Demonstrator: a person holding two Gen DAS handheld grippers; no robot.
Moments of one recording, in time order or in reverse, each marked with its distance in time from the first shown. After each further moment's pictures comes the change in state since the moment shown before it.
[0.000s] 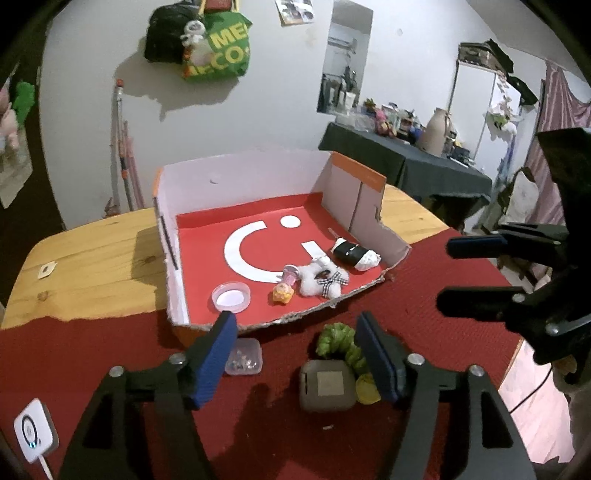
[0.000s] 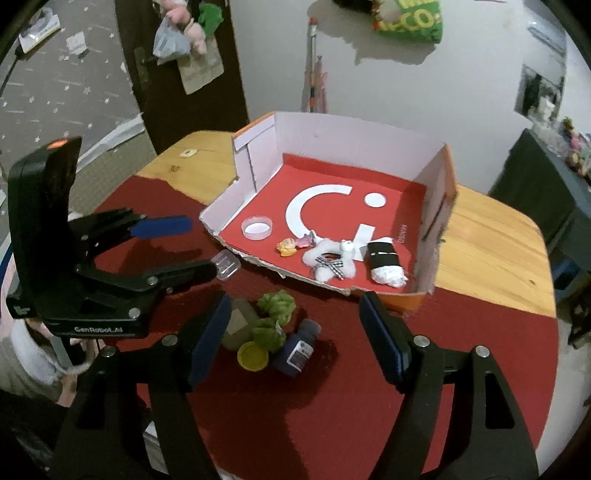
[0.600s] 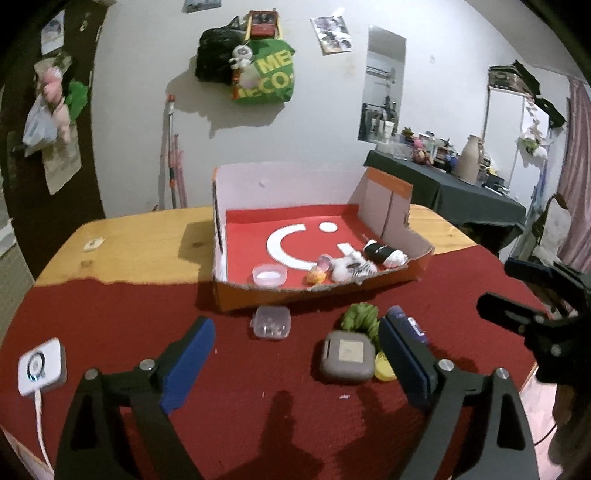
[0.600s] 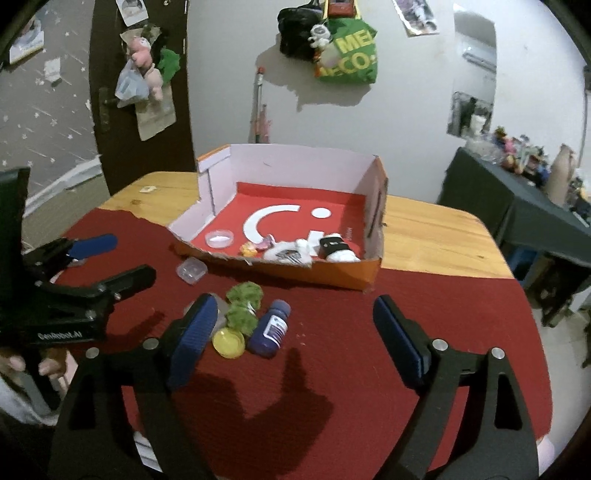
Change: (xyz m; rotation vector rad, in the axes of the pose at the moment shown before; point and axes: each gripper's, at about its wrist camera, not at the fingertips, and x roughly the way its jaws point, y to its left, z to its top) left arm -0.024 -0.003 -0.053 -0.087 -0.120 0.163; right arm -0.016 0.022 -0.070 0.074 -0.220 -0.235
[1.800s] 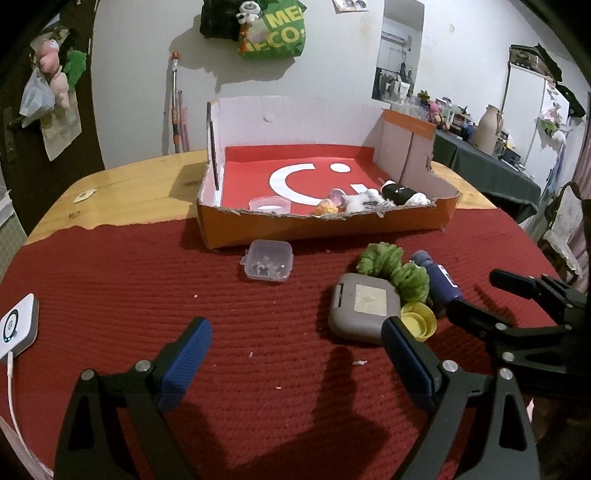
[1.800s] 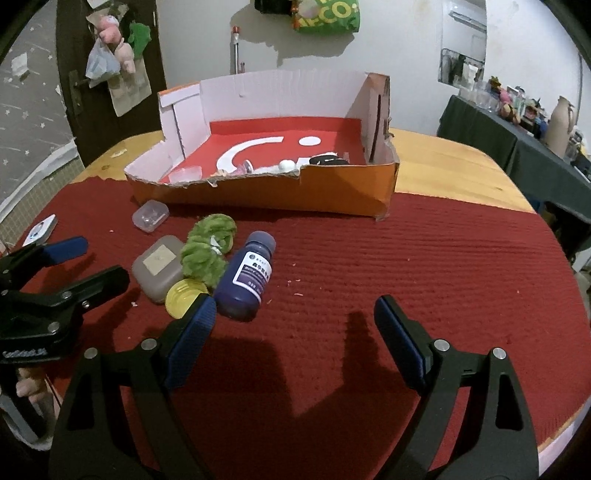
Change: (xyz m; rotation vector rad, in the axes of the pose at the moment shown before) left arm 0.046 -0.004 -0.028 -0.016 0.164 0.028; right arm 0.076 -0.009 -0.037 0.093 0.182 0.015
